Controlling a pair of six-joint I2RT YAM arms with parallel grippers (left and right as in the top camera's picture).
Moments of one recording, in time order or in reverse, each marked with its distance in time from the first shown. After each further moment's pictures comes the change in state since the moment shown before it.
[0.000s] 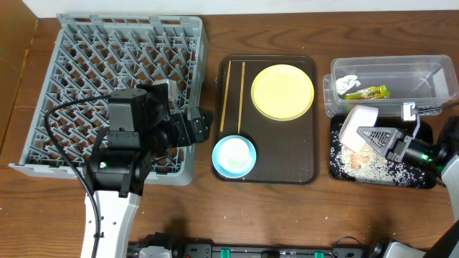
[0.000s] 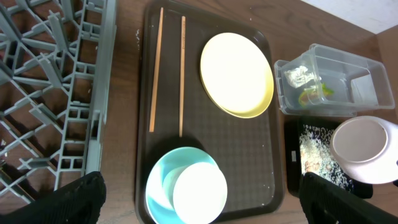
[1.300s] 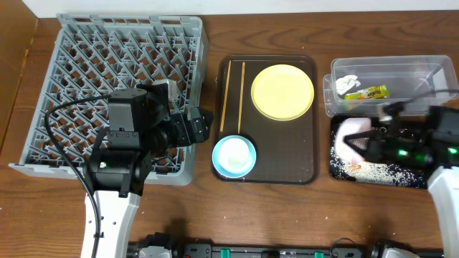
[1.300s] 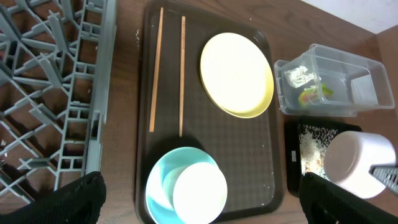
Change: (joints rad) left arm 0.000 0.000 0.000 0.000 0.000 0.000; right arm 0.252 -0.205 0.065 -0.104 0.536 0.248
